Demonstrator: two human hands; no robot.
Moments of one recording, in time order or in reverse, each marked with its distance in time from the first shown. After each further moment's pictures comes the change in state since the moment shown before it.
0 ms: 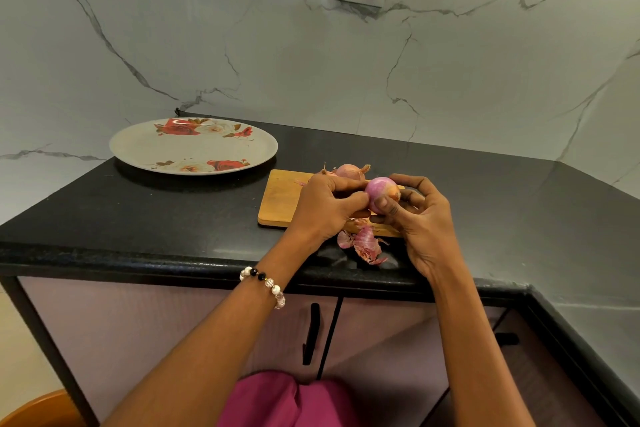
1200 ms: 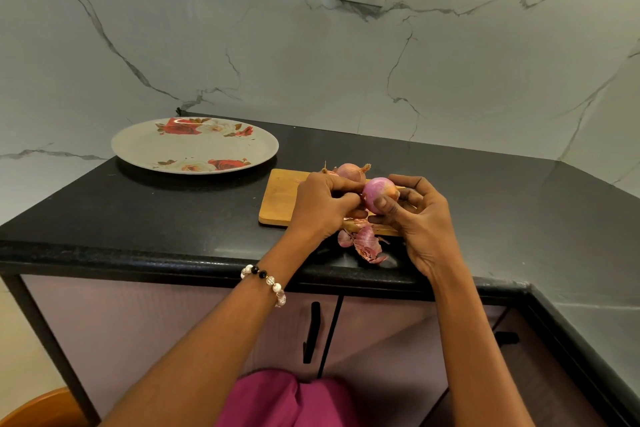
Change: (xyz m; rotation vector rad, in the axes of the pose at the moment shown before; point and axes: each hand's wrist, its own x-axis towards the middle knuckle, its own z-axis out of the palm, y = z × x) left_hand -0.001 0.001 -0.001 0.036 0.046 -0.012; right_hand 0.001 0.002 -0.001 -0.026 -0.010 -0.007
